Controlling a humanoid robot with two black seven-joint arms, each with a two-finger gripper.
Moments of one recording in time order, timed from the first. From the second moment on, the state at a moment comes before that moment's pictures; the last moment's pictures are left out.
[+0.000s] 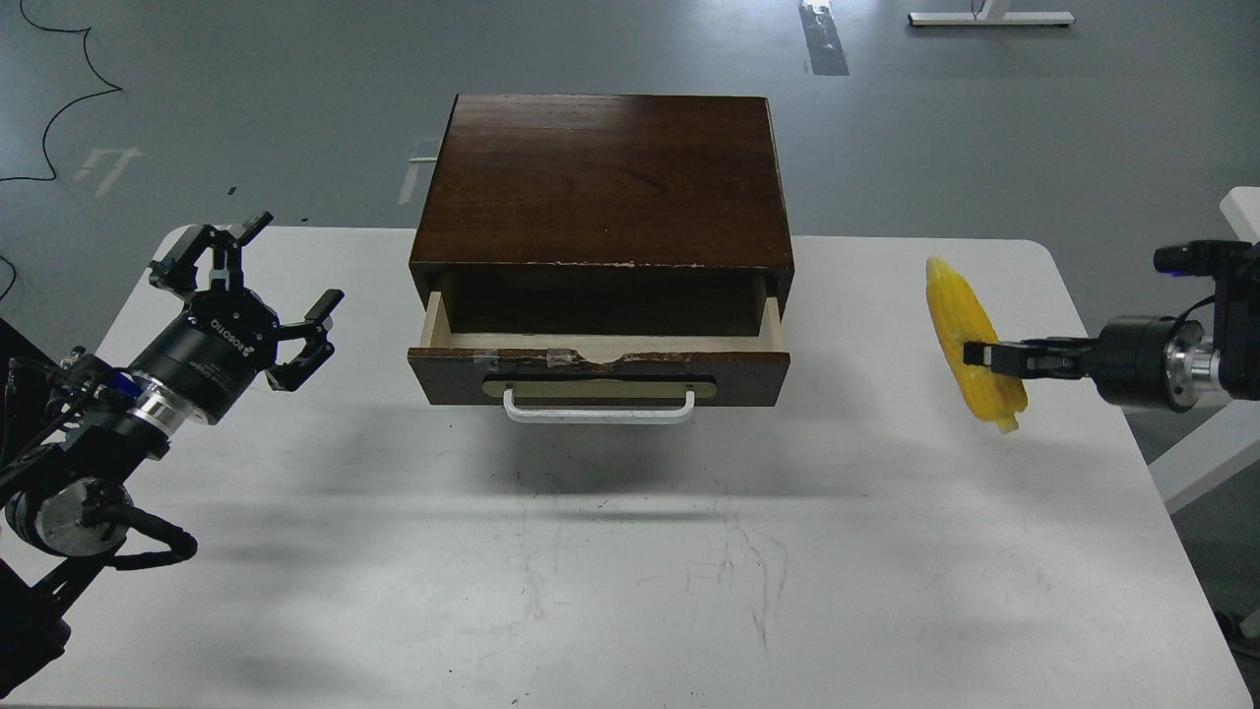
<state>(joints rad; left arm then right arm) -0.33 0.59 -0.94 -1.06 0.21 -0.49 -0.36 1.26 -0.94 0.03 1.10 -1.40 0.37 0.49</state>
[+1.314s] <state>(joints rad) -0.33 0.61 -0.95 -1.07 0.21 -0.49 -0.36 1.95 -0.25 -0.61 1.22 -1.58 0.20 0.49</state>
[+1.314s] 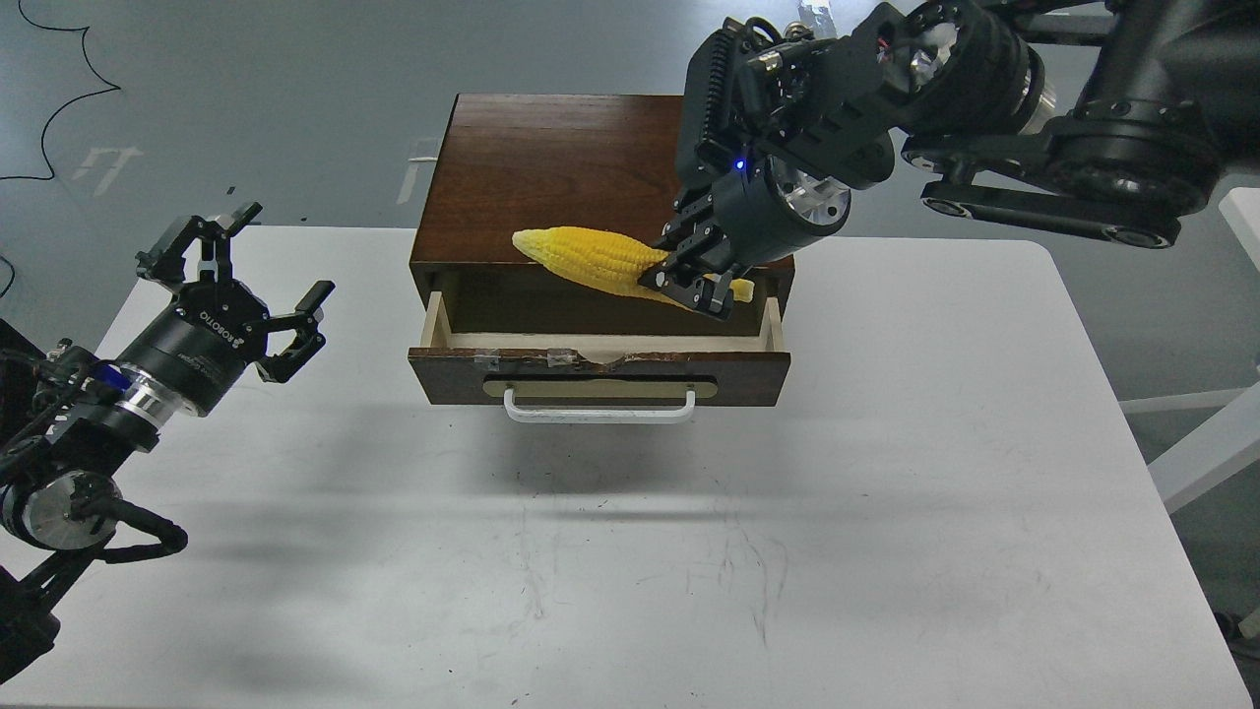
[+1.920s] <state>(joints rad) -0.33 0.61 -0.95 -1.07 0.21 -0.49 -0.36 1.94 -0.24 -0.62 1.21 -1.57 0.20 0.49</state>
